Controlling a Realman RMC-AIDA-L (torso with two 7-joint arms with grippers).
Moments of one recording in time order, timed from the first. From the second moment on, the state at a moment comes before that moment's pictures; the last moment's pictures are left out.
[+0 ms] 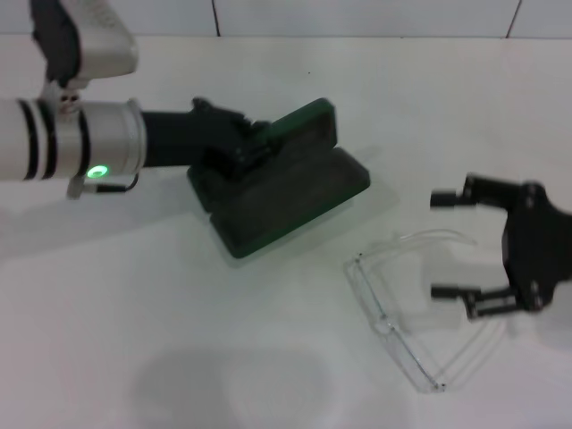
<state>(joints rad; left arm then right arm) -0.51 -2.08 1.28 0.97 1.87 1.12 -1.68 0.43 1.99 -0.92 -0.63 -1.70 -1.82 0.76</state>
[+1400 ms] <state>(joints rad) -0.88 -2.09 1.32 0.59 1.87 1.03 -1.15 0.40 2.01 -0.96 -0.59 -1.78 -1.82 0.65</state>
